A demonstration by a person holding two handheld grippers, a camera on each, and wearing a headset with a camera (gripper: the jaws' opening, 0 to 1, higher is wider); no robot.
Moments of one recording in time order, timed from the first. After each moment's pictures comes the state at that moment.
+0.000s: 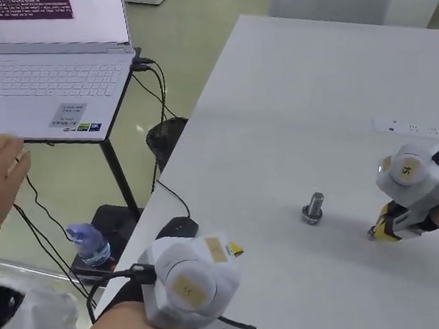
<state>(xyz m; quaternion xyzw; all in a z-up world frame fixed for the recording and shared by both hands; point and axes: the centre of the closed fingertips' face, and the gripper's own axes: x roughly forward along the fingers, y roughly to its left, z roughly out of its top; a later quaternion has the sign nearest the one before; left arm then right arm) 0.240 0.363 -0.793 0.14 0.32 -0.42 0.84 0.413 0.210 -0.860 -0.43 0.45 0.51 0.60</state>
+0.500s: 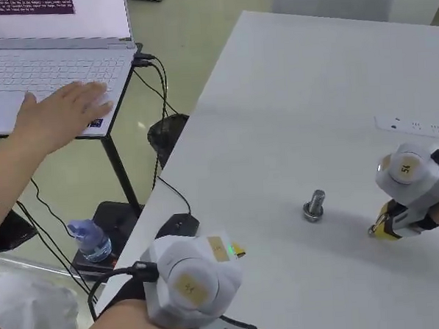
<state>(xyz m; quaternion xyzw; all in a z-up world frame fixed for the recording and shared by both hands) 0.237 0.362 -0.796 0.13 0.32 -0.42 0.84 0.412 0.211 -0.859 -0.43 0.45 0.52 0.59</state>
